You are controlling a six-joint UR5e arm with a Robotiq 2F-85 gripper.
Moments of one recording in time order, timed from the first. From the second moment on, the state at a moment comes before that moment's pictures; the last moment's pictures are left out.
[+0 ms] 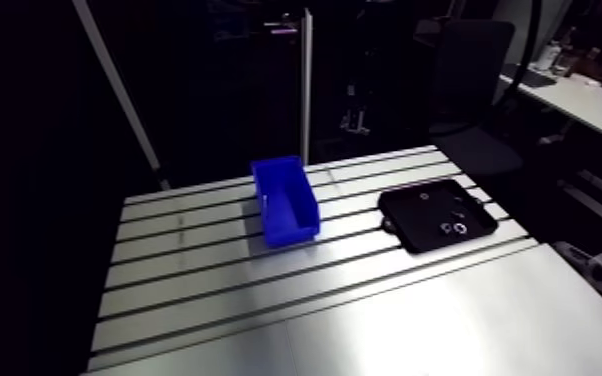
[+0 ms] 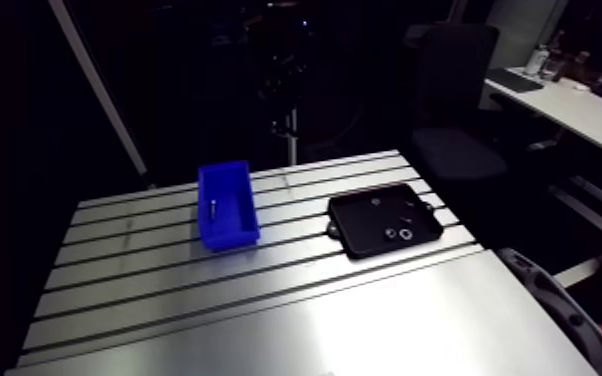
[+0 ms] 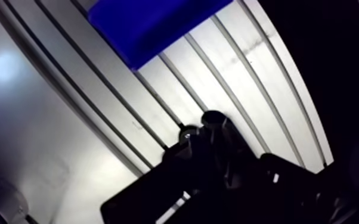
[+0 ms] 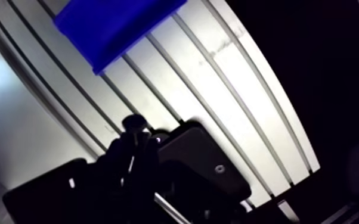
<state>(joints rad) -0.28 -1.27 1.56 -1.81 -1.60 -2.79</state>
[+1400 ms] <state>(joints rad) -0.06 -1.13 1.57 -1.99 -1.64 -3.11</state>
